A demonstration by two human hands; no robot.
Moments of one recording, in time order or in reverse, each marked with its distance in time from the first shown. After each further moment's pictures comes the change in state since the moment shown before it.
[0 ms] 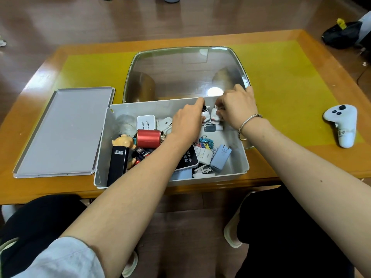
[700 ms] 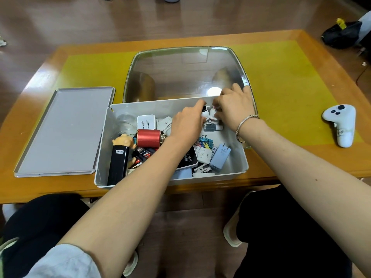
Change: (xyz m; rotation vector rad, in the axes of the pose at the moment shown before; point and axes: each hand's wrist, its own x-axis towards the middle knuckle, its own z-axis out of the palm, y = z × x) left_hand -0.010 0.001 -0.001 -0.024 0.008 0.030; right_hand -0.002 -0.005 0.000 -0.014 -0.015 -0.031
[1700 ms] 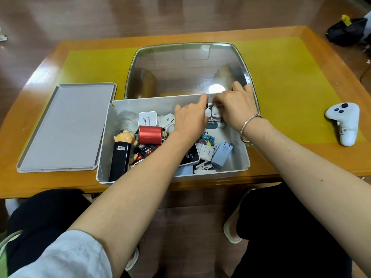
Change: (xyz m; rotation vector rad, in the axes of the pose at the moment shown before) left_hand 0.008 0.002 0.011 0.163 0.051 -0.011; right_hand -0.005 0.000 0.001 0.079 0.061 -0.030
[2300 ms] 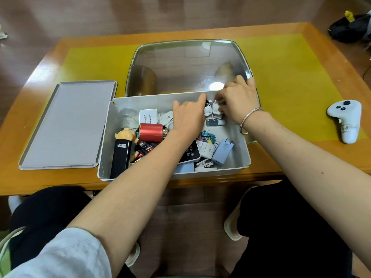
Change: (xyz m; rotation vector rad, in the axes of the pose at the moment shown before) left_hand -0.002 -0.004 -0.002 0.113 0.013 0.006; right_hand 0.006 0.001 -0.008 -0.070 -0.059 0.018
